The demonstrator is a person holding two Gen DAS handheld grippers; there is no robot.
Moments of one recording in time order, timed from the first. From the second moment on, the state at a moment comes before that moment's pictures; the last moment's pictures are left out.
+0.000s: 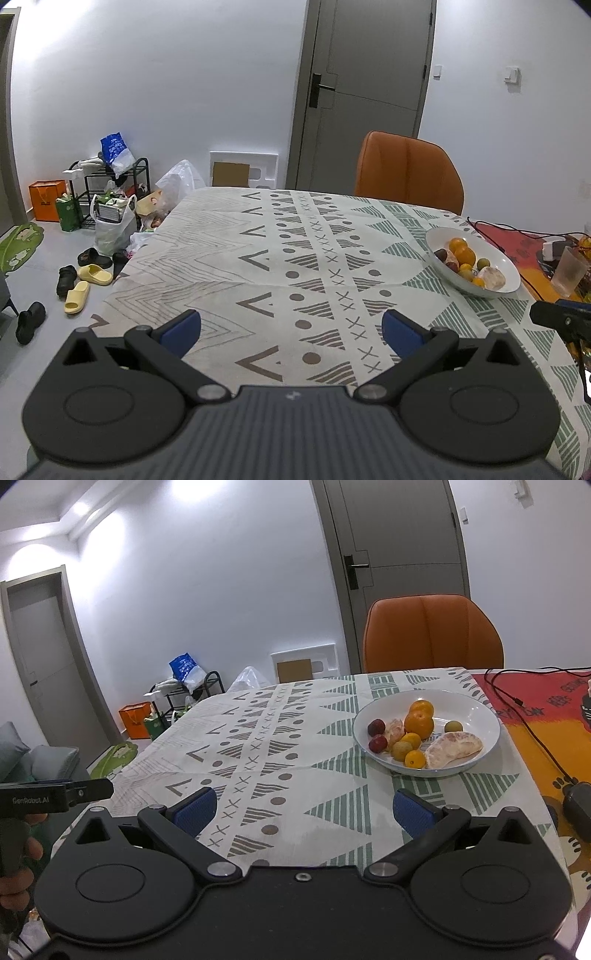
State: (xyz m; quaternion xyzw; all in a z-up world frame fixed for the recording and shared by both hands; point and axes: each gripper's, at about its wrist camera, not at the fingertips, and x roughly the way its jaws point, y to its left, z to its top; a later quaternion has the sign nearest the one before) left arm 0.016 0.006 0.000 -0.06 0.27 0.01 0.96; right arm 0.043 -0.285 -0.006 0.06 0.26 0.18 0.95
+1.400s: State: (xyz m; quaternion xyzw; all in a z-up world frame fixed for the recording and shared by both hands) left arm 0.016 0.000 -0.003 -0.05 0.28 0.00 0.96; right arm 0.043 -0.285 -0.006 0.06 0.26 0.18 0.95
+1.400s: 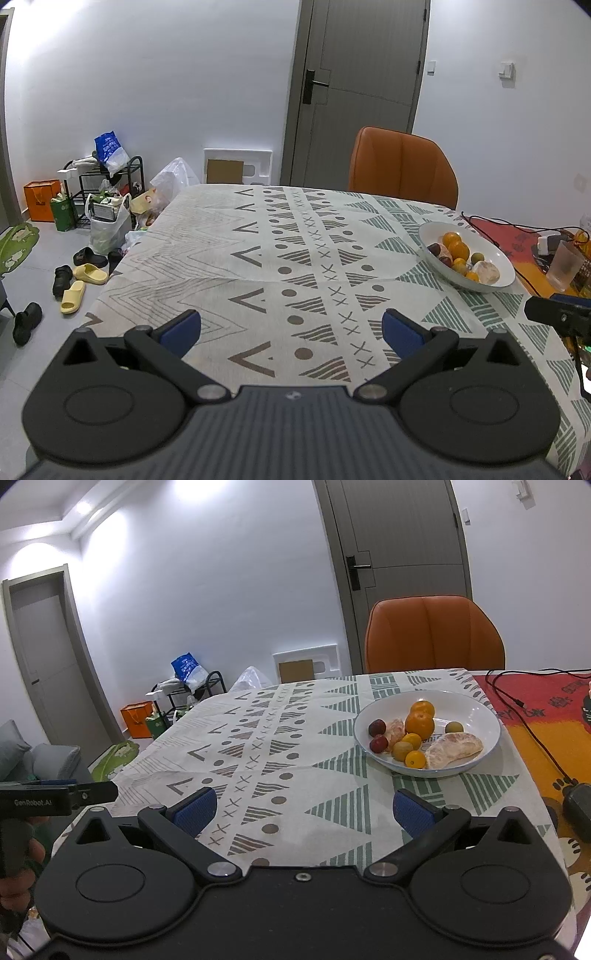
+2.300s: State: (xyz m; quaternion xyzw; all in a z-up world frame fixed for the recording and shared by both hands) left arm 0.014 0.004 -0.003 -0.05 0.28 0.00 0.96; right arm 0.043 -0.284 -0.006 0.06 0.26 0.19 0.95
